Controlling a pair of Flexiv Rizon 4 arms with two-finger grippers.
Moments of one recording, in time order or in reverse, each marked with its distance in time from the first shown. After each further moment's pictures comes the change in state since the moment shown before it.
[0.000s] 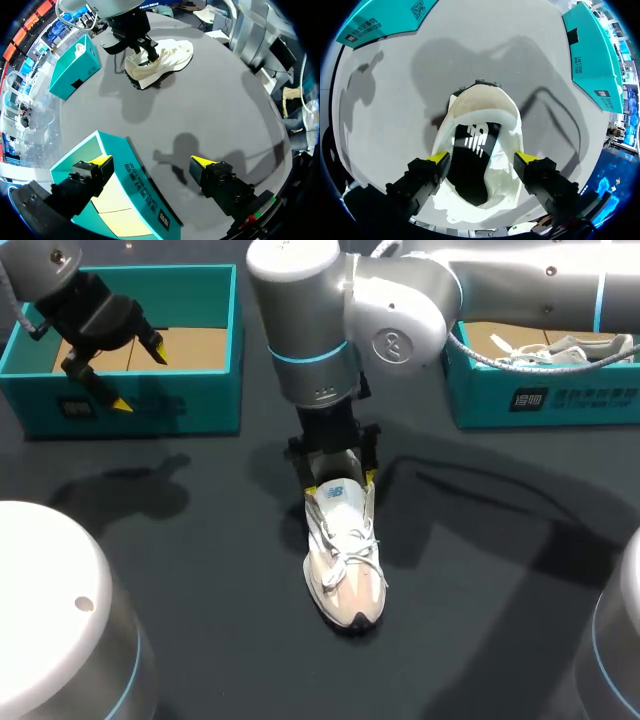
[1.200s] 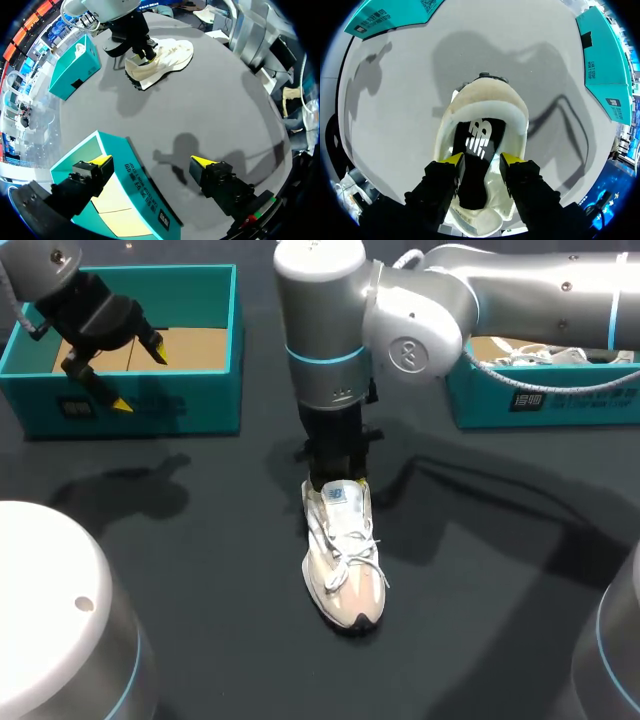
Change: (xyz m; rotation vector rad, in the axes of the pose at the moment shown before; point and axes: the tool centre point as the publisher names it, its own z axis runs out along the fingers) left arm 0.000 0.000 0.000 0.000 0.000 0.000; right arm 0.003 0.000 0.014 0.017 0.098 -0.097
